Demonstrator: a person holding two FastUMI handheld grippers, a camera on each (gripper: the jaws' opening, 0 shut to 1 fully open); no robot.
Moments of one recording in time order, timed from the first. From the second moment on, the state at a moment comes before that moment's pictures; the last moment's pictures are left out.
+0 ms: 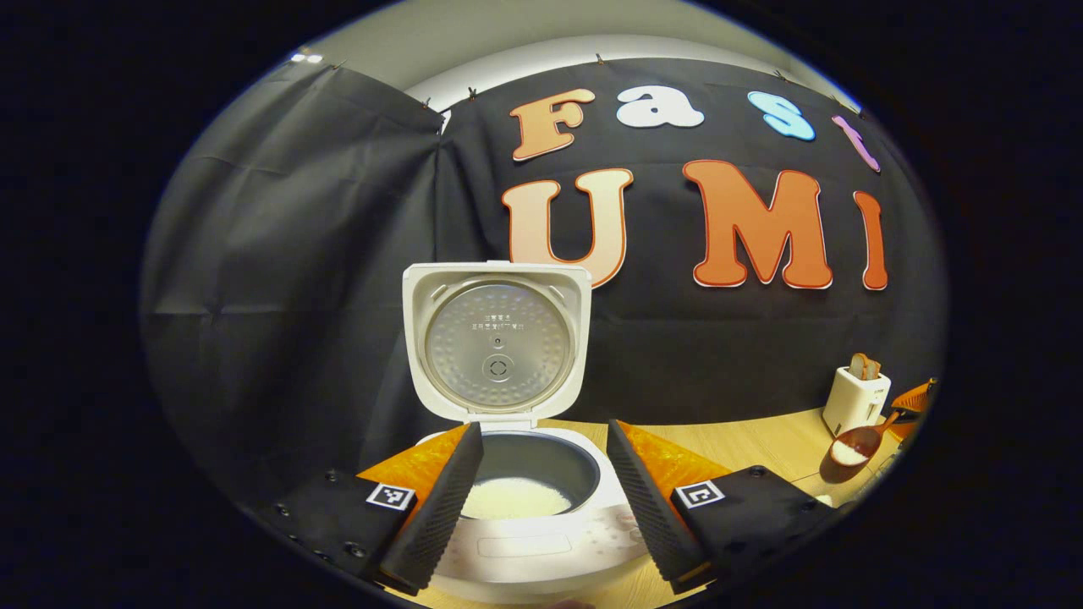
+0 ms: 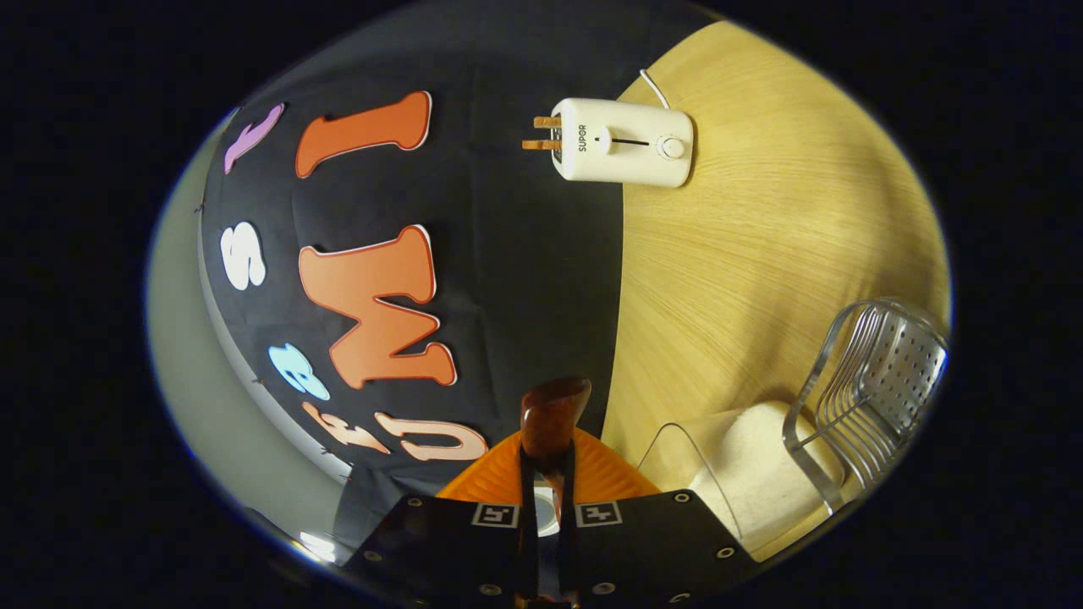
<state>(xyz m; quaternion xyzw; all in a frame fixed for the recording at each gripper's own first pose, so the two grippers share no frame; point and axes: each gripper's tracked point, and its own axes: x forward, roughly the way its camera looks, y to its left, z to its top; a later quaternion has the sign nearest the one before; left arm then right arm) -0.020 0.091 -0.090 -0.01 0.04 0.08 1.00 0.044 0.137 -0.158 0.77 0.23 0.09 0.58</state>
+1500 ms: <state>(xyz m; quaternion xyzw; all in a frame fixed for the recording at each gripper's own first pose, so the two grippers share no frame) -0.056 0.158 -0.093 0.00 0.04 0.15 0.99 0.111 0.244 -0.079 0.78 0.26 0.15 0.55</state>
